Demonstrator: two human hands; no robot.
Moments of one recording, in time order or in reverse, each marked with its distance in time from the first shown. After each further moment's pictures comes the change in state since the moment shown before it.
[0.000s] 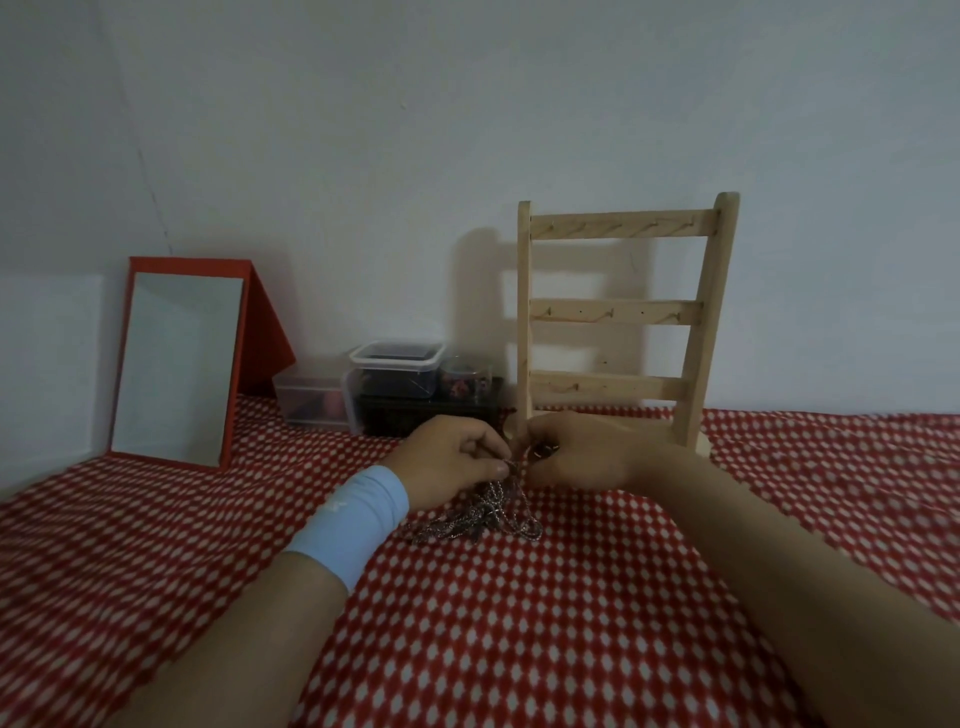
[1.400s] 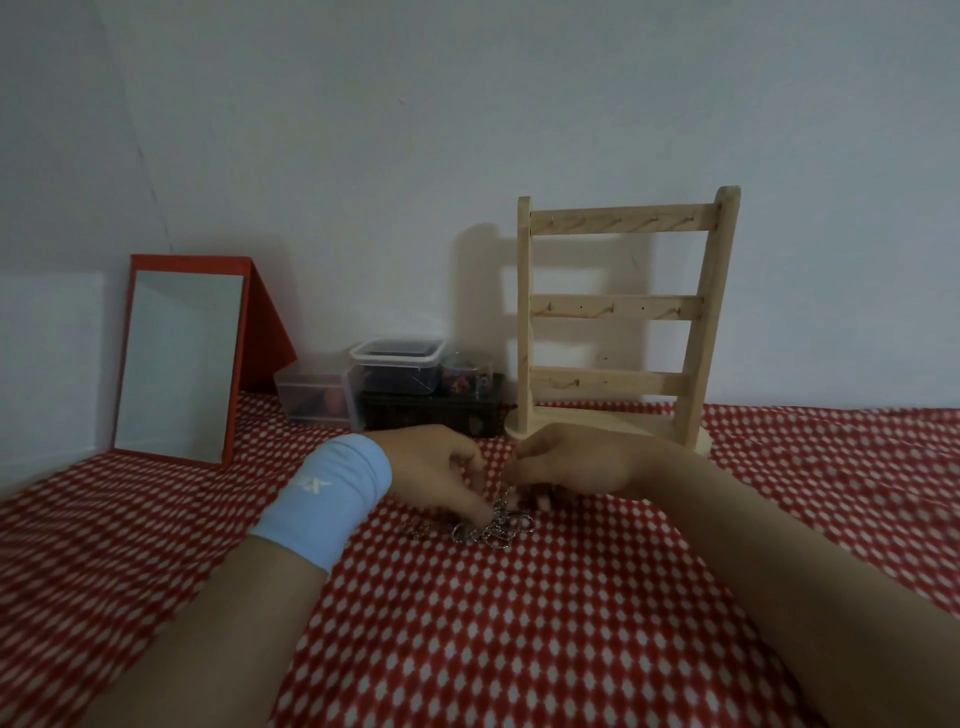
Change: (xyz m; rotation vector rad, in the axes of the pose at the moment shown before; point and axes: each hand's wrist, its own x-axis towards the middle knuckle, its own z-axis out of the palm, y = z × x) left_hand -0.013 0.027 -0.028 0.367 -0.407 -0.198; right_hand -0.004 -0.004 0.007 0.164 -0.190 0.011
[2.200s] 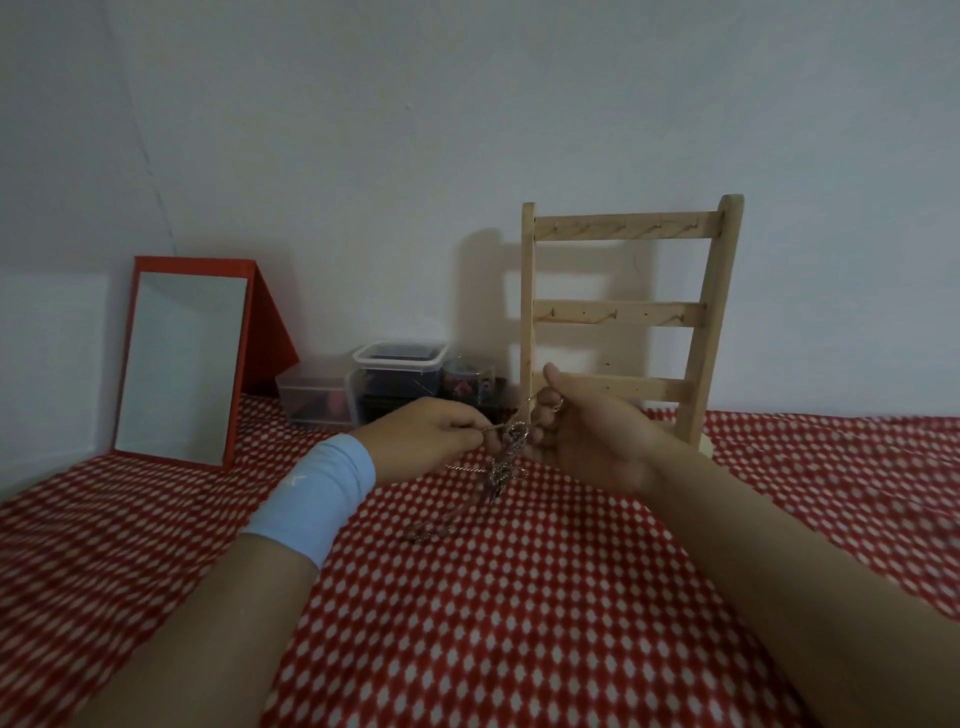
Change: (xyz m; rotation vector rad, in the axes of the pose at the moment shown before) left_hand 0.005 -0.009 -0.008 -0.361 0.250 0.154; right_hand 0.005 0.004 -0.004 1.192 0.217 -0.119
